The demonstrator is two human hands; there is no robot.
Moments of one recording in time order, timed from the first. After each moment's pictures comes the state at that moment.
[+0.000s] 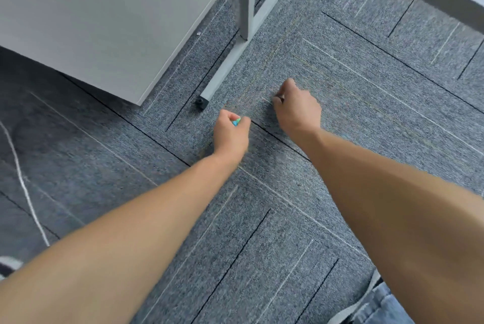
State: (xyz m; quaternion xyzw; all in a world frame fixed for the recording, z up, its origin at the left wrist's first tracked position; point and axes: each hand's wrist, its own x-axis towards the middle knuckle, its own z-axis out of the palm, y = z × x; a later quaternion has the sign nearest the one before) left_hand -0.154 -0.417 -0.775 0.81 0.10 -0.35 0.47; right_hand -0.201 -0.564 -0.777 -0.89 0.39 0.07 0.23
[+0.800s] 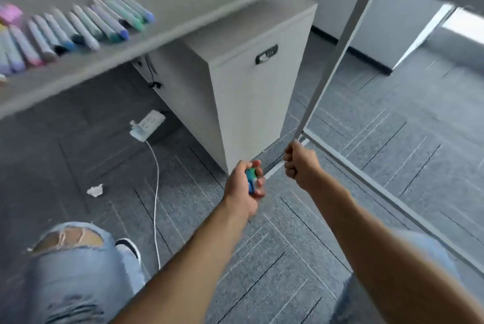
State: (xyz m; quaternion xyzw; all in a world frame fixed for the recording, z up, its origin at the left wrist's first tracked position) left_hand -0.176 -0.276 -0.333 0.41 0.27 -0.36 0.79; right_hand -0.174 -0.437 -0.350 -0.52 0.45 0.02 0.72
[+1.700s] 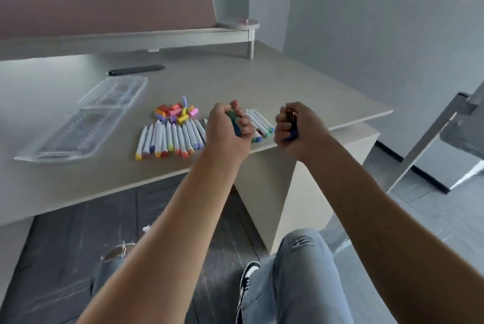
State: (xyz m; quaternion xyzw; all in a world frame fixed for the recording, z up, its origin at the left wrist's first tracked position) left_hand -0.059 -0.117 -0.030 0.29 0.10 -0.11 0.94; right_hand -0.049 -0.266 -0.037 -0.43 0.15 0.08 0.89
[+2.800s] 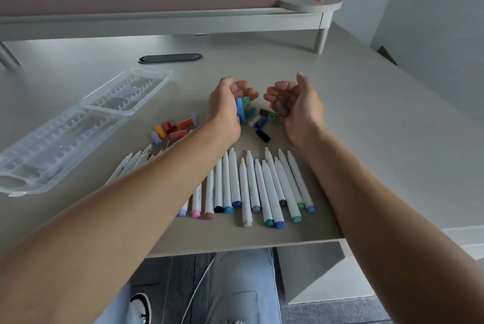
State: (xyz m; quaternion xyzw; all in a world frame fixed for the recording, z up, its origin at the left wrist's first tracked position) left_hand 0.183 -0.095 -0.059 0.52 0.21 0.13 0.82; right_hand 0.219 -0.220 -0.074 -0.54 0.03 0.05 0.84
